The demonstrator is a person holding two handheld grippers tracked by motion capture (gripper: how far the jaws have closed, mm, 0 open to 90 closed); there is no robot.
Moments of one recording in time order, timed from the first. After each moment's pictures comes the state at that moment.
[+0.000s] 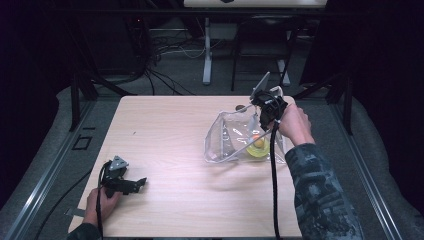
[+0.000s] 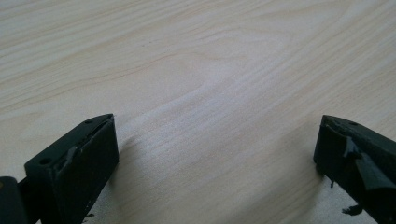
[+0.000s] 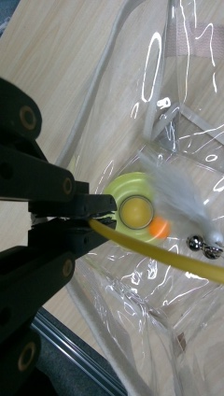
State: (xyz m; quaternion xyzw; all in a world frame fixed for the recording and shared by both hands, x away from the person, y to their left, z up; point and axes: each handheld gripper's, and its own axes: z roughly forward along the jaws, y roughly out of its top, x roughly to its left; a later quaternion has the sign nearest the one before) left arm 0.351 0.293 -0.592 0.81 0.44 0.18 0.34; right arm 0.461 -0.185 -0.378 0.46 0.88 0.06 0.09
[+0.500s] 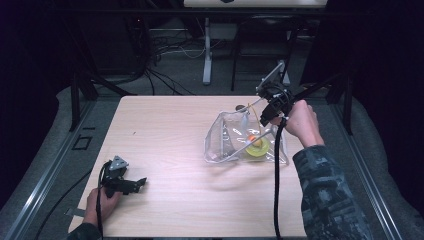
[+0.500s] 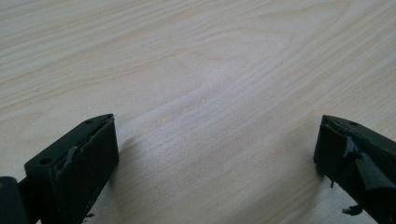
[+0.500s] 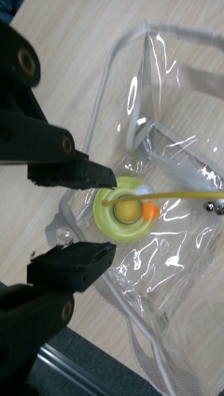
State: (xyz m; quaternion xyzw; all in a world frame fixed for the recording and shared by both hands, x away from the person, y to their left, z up) left arm 0.351 0.293 -0.592 0.81 0.44 0.18 0.34; right arm 0.443 -0.196 -0.344 0.47 0.87 0.12 0.10
